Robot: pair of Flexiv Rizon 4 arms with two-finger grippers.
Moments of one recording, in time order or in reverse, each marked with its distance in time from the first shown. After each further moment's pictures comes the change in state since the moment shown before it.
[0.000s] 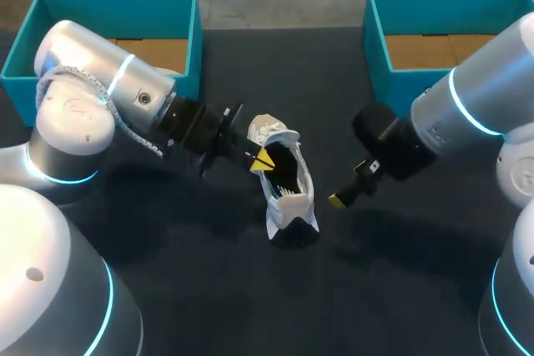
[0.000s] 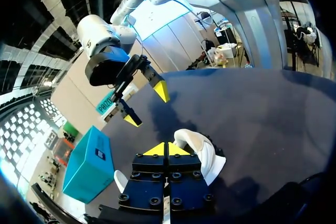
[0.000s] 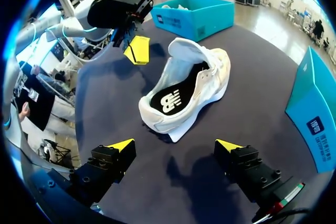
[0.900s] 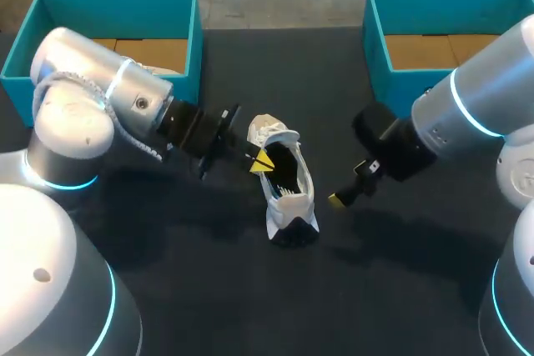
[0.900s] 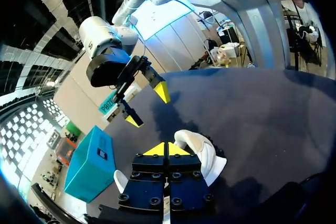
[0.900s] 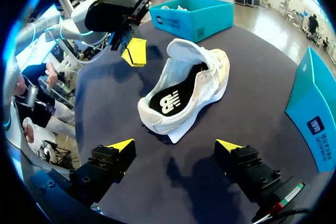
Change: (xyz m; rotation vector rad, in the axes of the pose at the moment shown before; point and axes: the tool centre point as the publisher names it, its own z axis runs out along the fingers) left arm 0.001 -0.002 0.000 0.000 -0.024 -0.003; right arm 0.003 -0.002 0.002 -0.004 0.009 0.012
